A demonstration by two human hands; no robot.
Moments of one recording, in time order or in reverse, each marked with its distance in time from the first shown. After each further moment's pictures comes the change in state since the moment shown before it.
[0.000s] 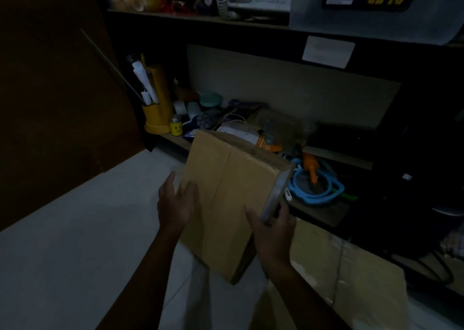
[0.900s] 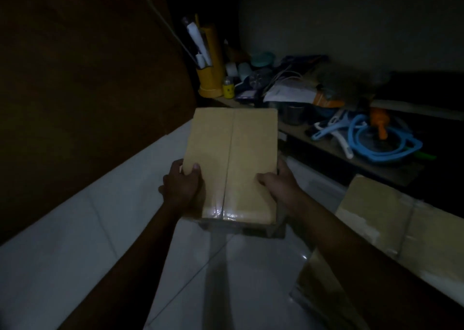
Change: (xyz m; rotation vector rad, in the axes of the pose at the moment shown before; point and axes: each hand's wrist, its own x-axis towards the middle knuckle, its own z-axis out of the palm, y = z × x) left_hand -0.028 -0.056 -0.137 0.312 0.069 -0.181; right_hand -0.040 -0.036 0.063 0.093 -0.591 0.216
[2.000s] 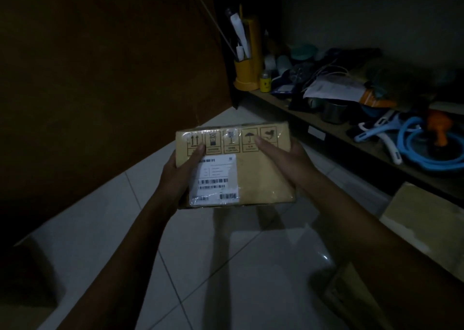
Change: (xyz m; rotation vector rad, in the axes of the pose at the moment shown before) left_hand -0.034 0.009 -0.096 -0.572 -0.193 0.003; right_hand -0.007 -0.059 0.041 0.032 -0.188 -0.113
